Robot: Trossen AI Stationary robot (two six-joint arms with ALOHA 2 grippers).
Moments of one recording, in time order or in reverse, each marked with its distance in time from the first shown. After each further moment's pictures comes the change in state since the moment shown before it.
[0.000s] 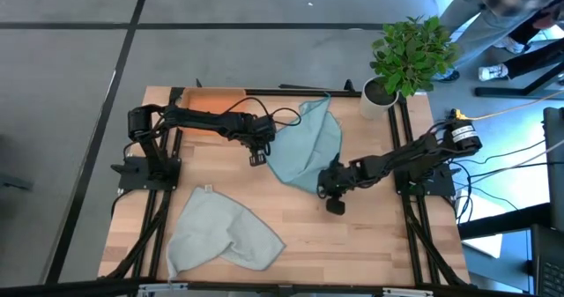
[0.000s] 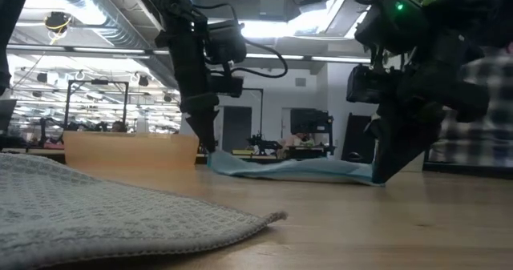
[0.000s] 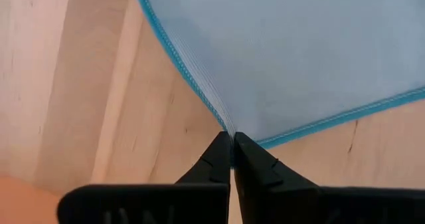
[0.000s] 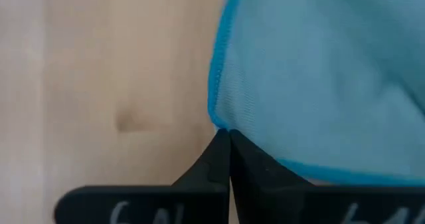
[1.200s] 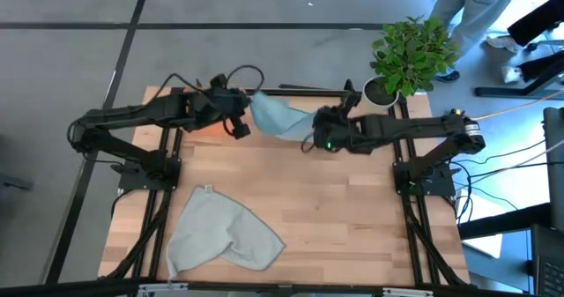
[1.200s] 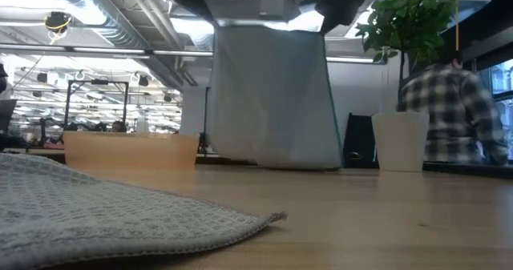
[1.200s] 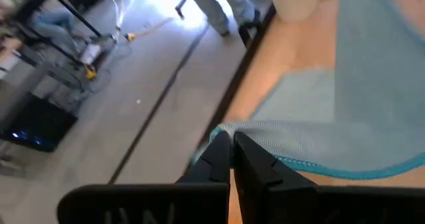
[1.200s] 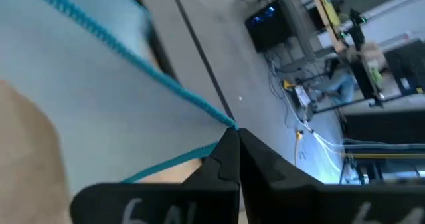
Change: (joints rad) left arm -0.103 -0.528 0.207 -0.134 -0.428 0.084; right arm -0.149 -0.046 0.823 -0.845 0.973 -0.304
